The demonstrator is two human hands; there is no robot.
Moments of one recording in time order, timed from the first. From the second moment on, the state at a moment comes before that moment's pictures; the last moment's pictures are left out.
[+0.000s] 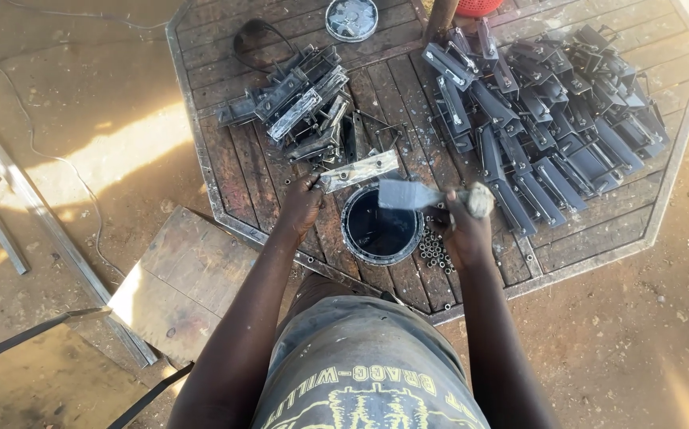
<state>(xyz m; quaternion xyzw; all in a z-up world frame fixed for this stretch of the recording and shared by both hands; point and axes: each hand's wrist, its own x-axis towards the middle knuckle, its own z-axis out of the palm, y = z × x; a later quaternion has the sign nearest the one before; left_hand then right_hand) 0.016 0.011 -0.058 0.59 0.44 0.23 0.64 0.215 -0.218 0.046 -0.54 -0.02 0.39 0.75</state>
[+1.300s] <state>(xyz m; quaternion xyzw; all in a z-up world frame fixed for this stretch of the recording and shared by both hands) -0.018 0.007 0.002 0.61 0.37 0.21 0.67 0.203 -0.204 0.047 -0.74 -0.23 0.12 0.62</state>
